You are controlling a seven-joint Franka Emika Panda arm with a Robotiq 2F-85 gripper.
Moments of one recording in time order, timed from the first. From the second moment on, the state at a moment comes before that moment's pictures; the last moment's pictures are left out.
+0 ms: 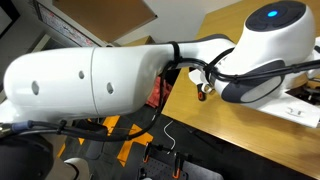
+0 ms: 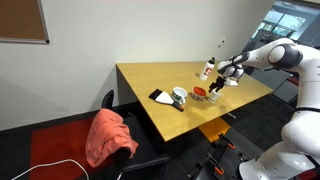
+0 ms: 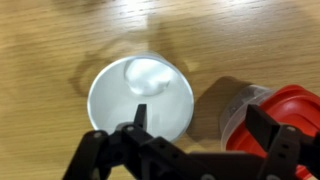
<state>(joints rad) -0.72 0.70 -0.14 -1.72 0.16 2.46 -0.59</state>
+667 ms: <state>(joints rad) -0.75 0.78 -0.11 -1.64 0.16 2.46 -0.60</state>
